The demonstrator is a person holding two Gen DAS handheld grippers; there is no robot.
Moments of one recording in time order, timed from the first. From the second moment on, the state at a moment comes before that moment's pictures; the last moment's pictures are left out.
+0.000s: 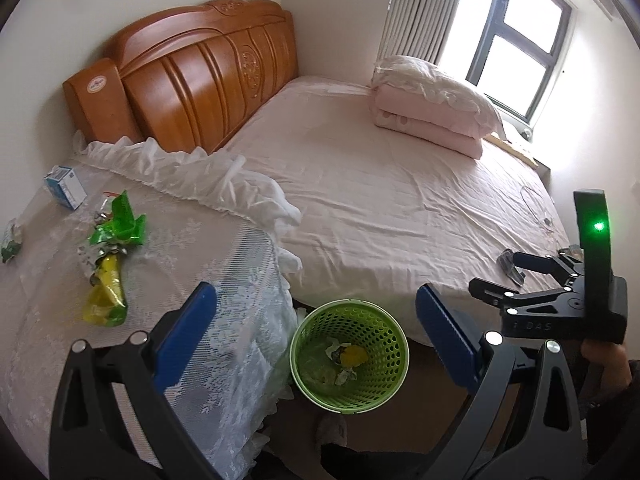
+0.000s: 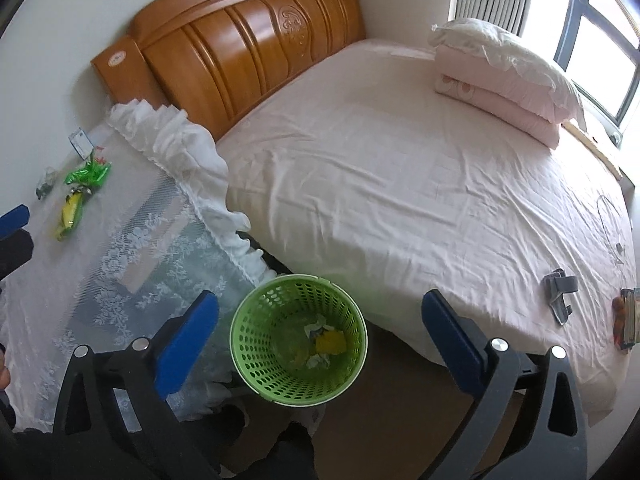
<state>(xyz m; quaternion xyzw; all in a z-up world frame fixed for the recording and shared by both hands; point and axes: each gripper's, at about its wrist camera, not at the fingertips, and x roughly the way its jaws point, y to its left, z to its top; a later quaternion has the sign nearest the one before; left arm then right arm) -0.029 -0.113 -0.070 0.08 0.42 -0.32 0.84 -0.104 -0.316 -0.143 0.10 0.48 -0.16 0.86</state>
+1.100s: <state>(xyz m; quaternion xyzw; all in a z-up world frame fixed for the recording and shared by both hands) 0.102 0.170 -0.075 0.00 0.41 -0.04 0.91 0.154 -0.063 -0.115 0.03 0.46 0.11 0.88</state>
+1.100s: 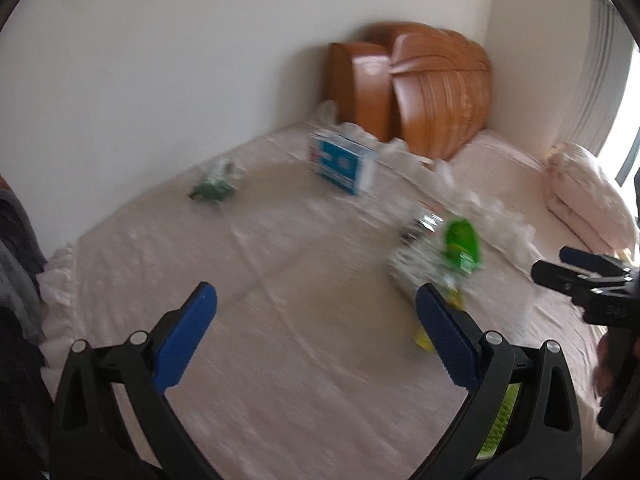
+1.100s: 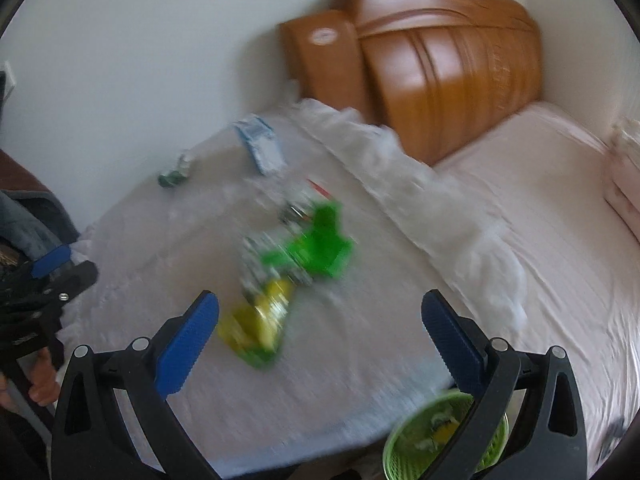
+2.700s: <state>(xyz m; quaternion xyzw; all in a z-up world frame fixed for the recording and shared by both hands) 0.354 0.295 -0.204 0.02 0.48 -0.03 0.88 0.332 0.026 -0.153 0.06 0.51 0.14 0.84</state>
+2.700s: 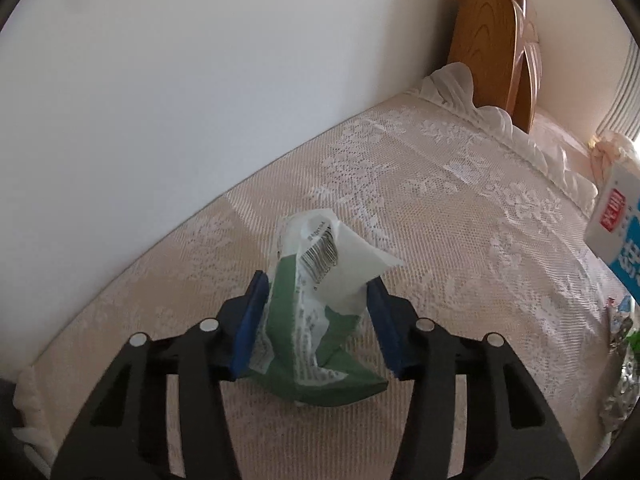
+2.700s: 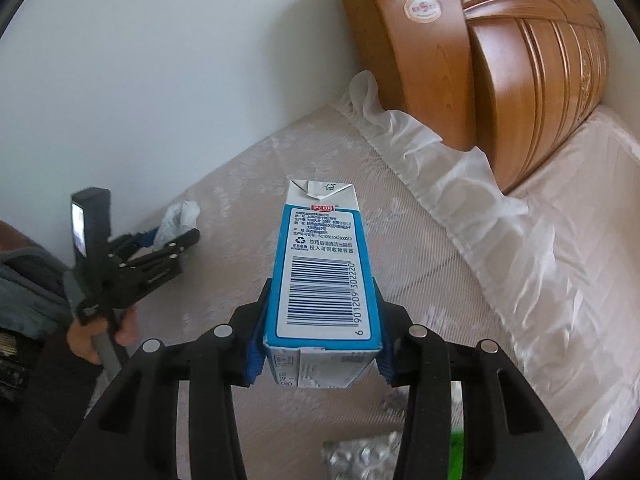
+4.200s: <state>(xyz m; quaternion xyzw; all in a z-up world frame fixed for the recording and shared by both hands) 0.032 0.081 -0.072 0.00 0.44 -0.12 0.89 0.003 -0.128 -0.115 0.17 0.47 0.12 0.86</state>
